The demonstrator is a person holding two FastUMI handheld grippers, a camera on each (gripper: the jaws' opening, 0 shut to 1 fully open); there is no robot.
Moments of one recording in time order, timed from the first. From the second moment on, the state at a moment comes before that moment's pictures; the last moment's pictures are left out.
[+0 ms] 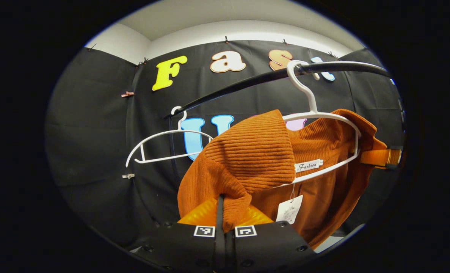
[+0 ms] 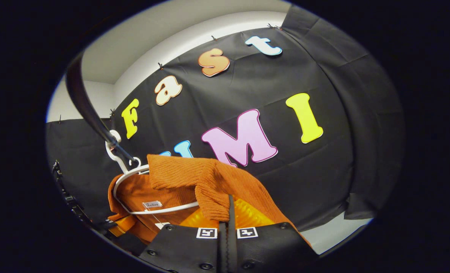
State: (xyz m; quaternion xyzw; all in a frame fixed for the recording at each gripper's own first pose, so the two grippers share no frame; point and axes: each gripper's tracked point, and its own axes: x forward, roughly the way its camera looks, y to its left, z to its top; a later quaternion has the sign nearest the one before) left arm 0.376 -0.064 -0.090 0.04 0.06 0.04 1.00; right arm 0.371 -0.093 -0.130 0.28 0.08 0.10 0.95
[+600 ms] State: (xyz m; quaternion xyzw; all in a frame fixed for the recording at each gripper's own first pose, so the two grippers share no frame) left arm 0.377 -0.068 -0.051 0.03 0.07 -0.01 1.00; right arm 0.435 -0.178 -0.106 0.21 0.04 -0.01 0.98
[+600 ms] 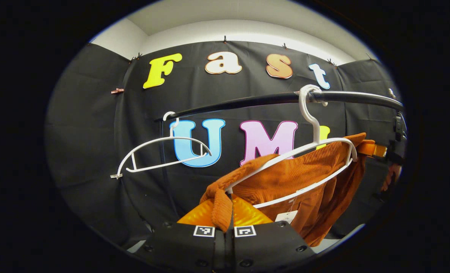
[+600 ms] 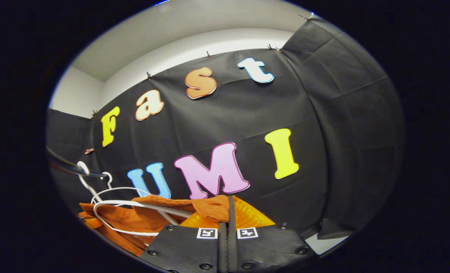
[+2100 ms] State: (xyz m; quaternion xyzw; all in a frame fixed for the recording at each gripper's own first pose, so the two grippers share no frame) left arm 0.318 -0.095 -0.213 0.01 0.19 -0.06 0.98; right arm 0.272 0.064 -0.213 0.26 0.19 0.27 0.91
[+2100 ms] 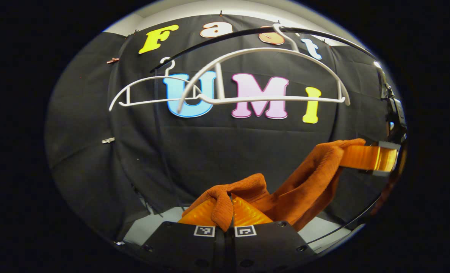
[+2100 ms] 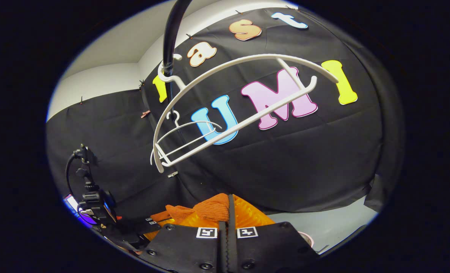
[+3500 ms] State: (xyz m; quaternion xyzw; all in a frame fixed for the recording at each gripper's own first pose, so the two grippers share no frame) left arm 0.320 -0.153 -0.453 0.04 0.40 -0.11 0.91; right arm 0.244 0.006 -0.525 0.05 0.46 0.14 0.87
